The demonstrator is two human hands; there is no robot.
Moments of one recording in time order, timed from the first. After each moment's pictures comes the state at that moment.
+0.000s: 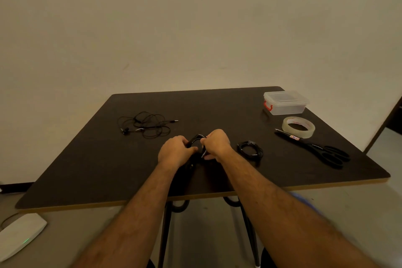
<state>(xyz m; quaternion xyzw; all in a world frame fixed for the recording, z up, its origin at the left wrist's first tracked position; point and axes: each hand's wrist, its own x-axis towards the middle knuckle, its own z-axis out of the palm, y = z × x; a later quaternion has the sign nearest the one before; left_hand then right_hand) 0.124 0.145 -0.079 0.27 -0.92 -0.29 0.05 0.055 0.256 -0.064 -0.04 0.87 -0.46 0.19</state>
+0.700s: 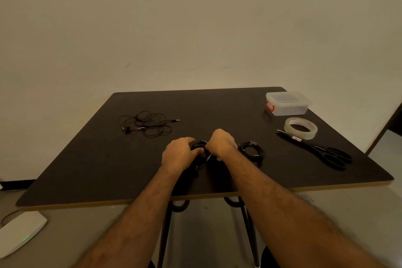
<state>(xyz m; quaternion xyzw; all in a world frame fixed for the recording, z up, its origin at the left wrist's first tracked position) 0.127 0.151 -0.086 0.22 -0.95 -0.22 0.08 0.048 0.259 -0.064 -0.11 0.96 -0.23 0.10</state>
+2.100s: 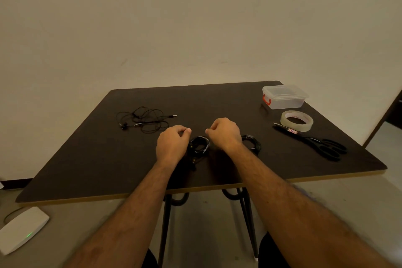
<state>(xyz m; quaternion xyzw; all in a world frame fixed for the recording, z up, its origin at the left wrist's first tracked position) 0.133 0.154 -0.082 0.25 -0.89 -0.32 0.23 0.046 0.287 -0.063 -0.18 0.93 -0.33 0.02</state>
